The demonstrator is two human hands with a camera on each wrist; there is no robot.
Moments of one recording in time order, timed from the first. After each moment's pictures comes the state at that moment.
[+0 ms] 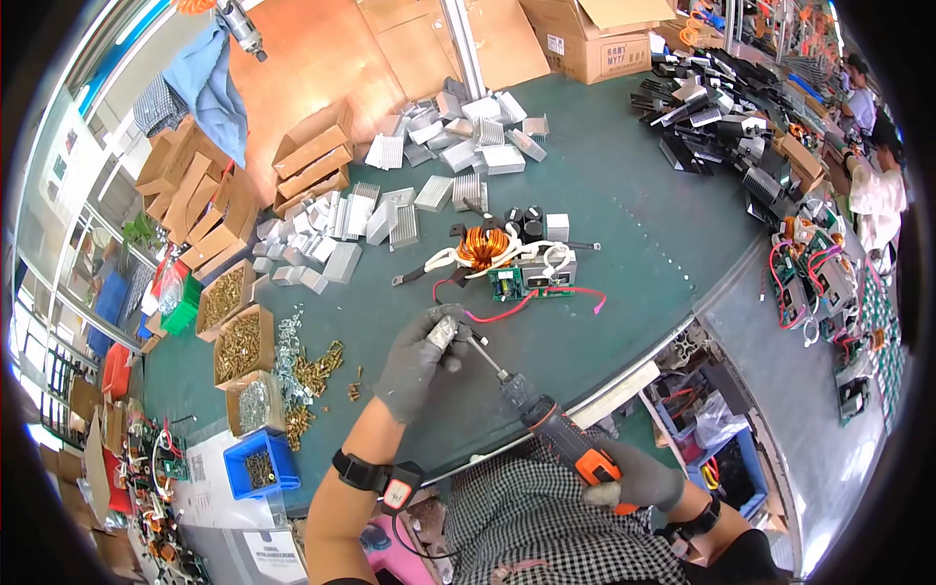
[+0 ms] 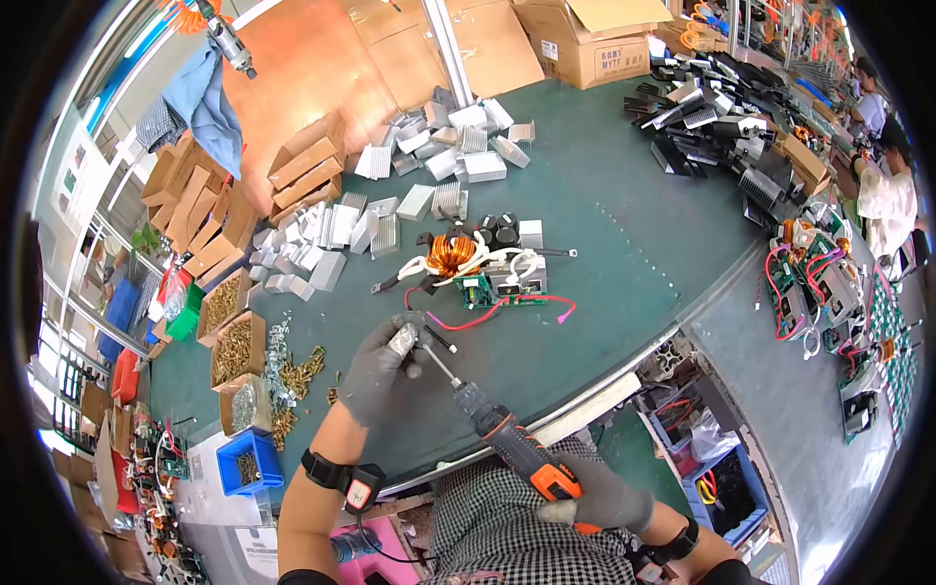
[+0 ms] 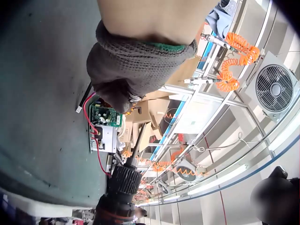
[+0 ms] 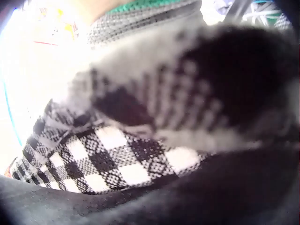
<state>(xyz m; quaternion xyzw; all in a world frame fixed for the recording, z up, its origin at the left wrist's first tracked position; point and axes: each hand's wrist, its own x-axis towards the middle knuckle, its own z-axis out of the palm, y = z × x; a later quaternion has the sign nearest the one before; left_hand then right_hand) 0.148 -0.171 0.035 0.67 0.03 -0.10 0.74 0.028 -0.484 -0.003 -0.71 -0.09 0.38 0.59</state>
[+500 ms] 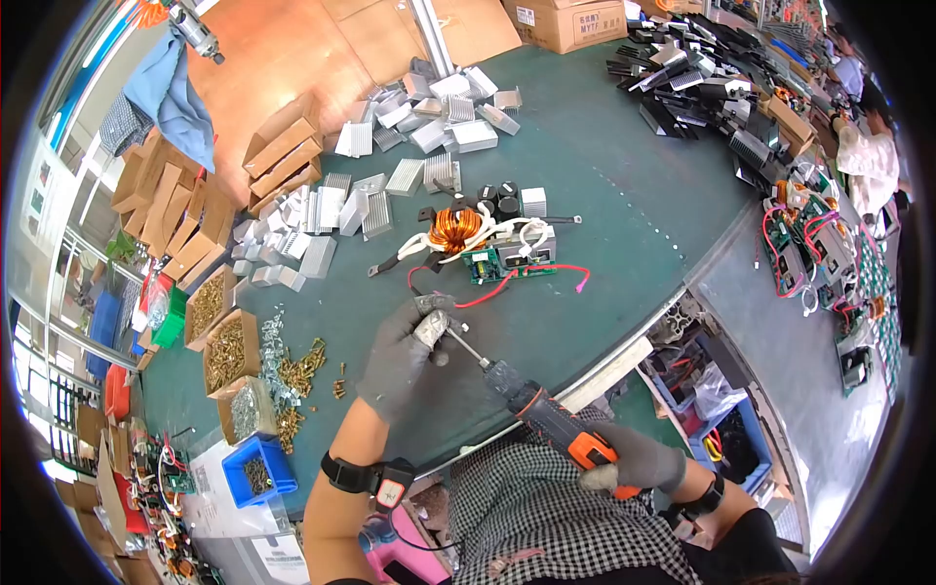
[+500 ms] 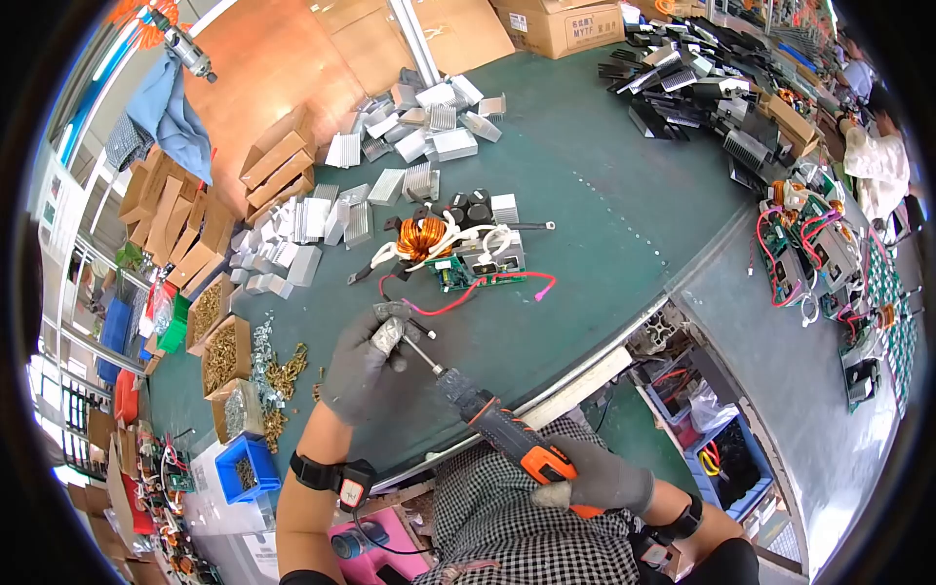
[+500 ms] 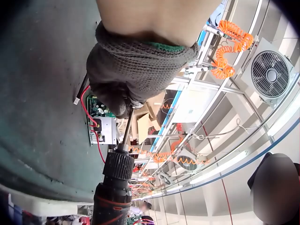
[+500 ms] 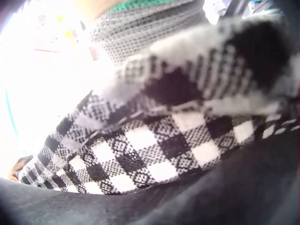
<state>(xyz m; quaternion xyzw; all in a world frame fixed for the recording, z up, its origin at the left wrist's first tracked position) 0.148 -0.185 0.048 0.72 0.01 -0.12 0.68 0.038 -0.485 0.011 -0.71 -0.08 0.41 0.56</state>
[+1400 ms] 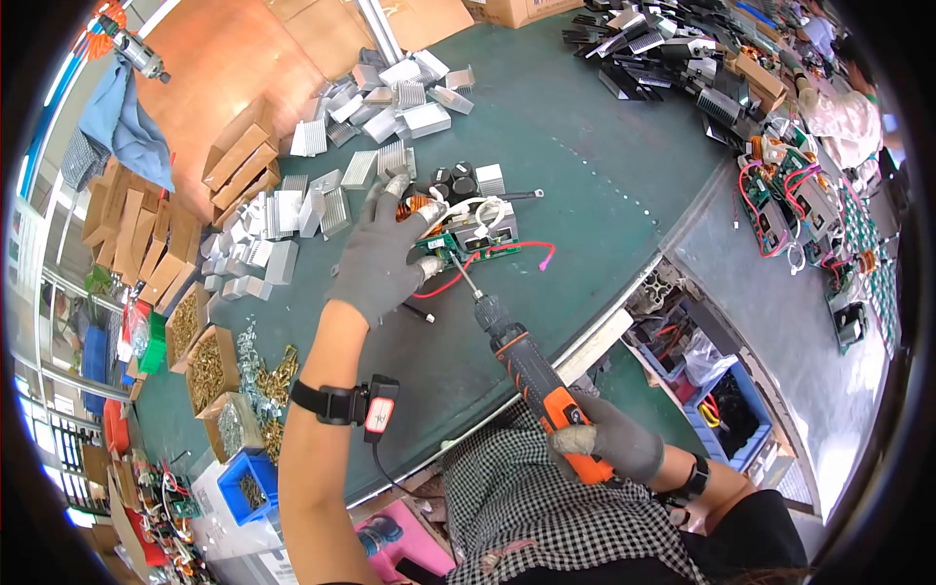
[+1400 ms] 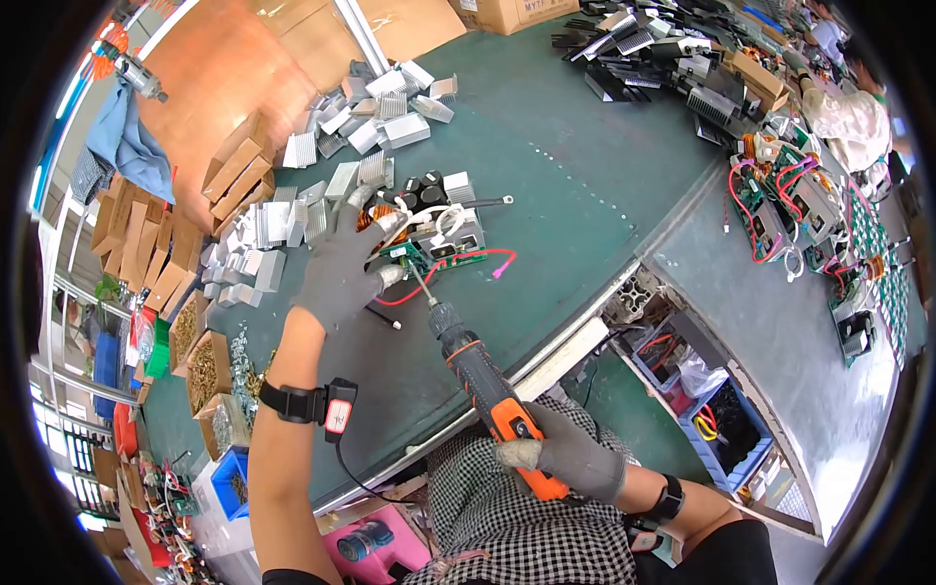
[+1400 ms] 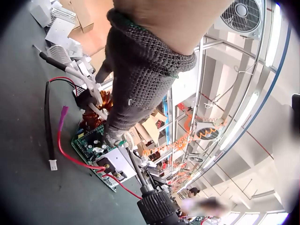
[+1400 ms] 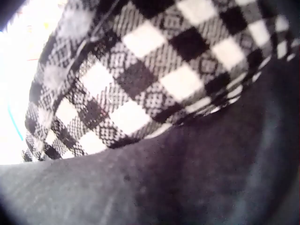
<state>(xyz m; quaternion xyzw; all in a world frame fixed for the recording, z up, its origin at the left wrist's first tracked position) 0.238 -0.212 0.066 0.95 -0.27 0.15 -0.02 0.037 -0.465 0.021 -0.53 0.06 0.38 0.75</state>
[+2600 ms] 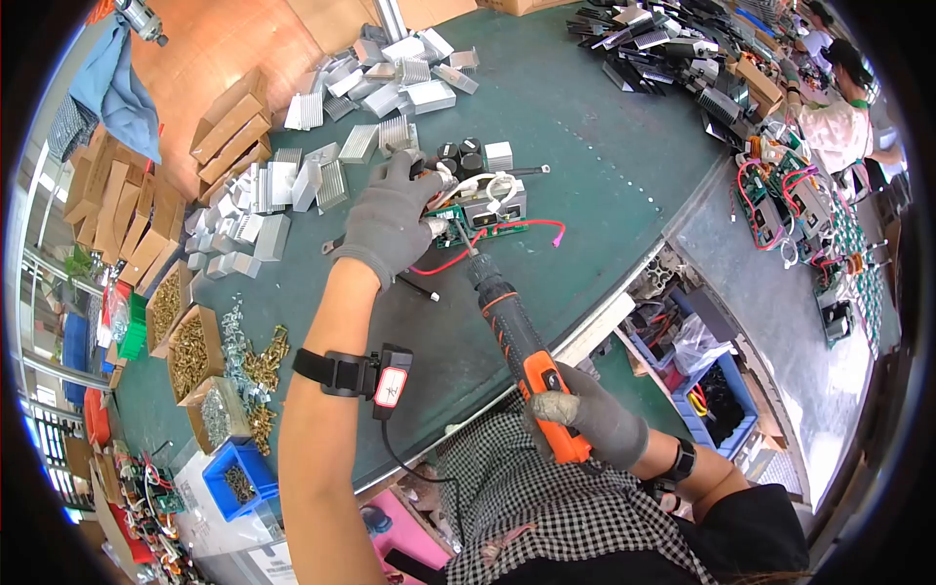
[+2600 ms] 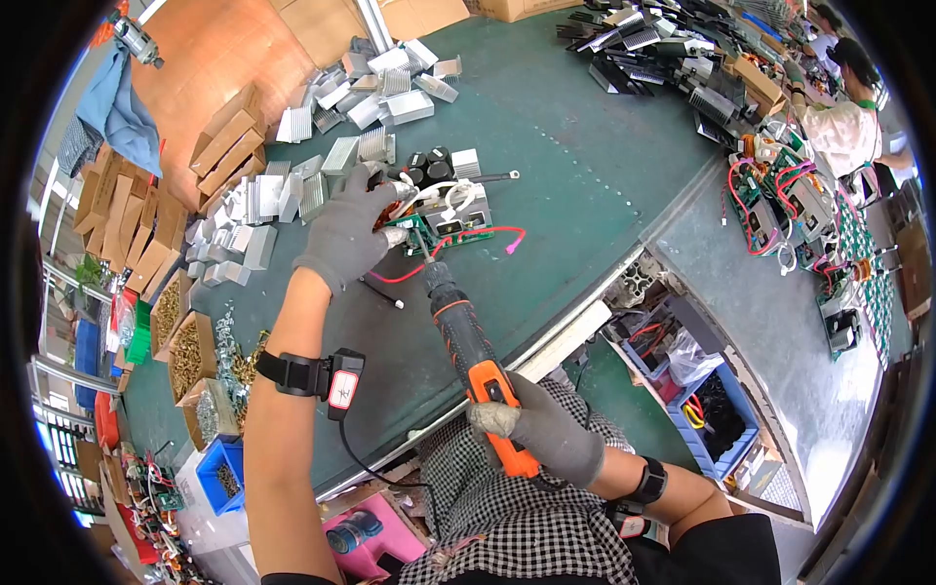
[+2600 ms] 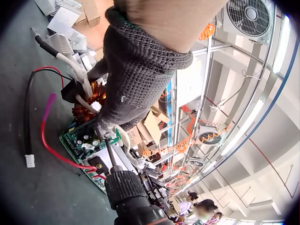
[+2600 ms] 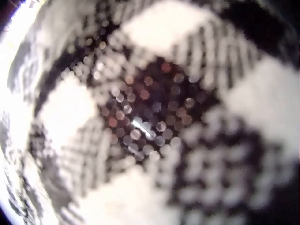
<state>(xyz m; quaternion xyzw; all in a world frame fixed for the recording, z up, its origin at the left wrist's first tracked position) 0.251 -0.213 0.066 0.97 -0.24 0.10 0.03 0.046 -0.426 0.030 -0.51 0.07 0.34 0.79</state>
